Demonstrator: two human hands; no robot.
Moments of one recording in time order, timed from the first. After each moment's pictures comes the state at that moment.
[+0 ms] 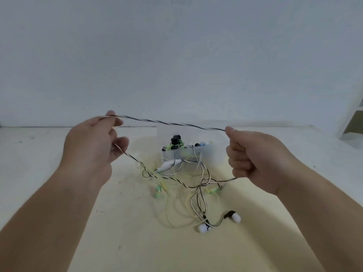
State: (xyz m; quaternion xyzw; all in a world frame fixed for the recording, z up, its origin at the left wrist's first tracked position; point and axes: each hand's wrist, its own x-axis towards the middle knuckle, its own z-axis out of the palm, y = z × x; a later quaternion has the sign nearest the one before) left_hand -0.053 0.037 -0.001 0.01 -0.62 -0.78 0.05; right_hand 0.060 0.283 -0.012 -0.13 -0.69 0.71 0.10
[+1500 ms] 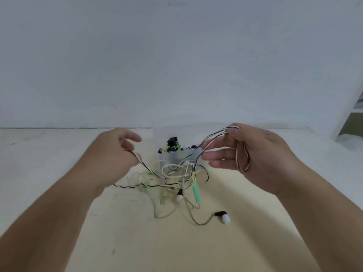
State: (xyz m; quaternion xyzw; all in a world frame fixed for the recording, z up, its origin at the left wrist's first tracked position) left_hand -0.040 0.041 -0.013 -0.16 -0.87 -0.47 0.03; right_hand 0.068 0.281 -0.002 -0.01 -0.64 0.76 0.09
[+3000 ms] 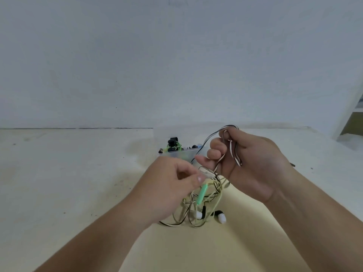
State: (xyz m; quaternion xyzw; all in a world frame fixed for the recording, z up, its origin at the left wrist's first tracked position) left_hand 0.010 0.095 -0.040 -0.30 -0.80 -0.51 -0.10; right_hand 0.056 0.262 -0.012 -0.03 -0.44 0.90 0.07
